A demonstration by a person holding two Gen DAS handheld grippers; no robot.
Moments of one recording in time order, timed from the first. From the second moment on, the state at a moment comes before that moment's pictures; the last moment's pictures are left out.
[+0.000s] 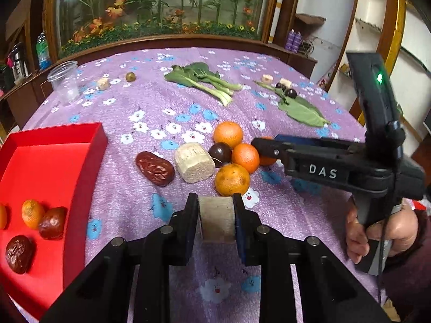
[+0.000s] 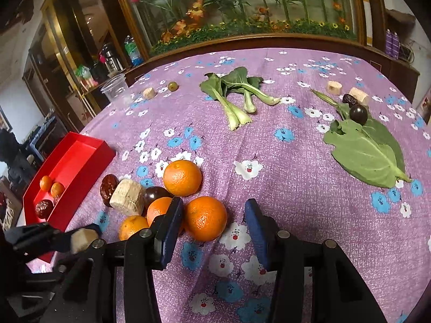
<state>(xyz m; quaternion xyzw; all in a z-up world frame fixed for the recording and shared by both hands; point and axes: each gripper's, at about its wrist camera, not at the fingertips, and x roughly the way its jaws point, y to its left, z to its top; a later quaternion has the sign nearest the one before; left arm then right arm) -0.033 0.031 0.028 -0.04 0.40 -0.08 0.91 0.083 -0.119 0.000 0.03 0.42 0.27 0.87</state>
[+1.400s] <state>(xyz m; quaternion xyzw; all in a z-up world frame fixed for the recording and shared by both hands) -0.127 0.275 0.031 -0.18 0.36 0.16 0.90 0.033 0.156 0.042 -0.03 0.46 0.45 0.76</state>
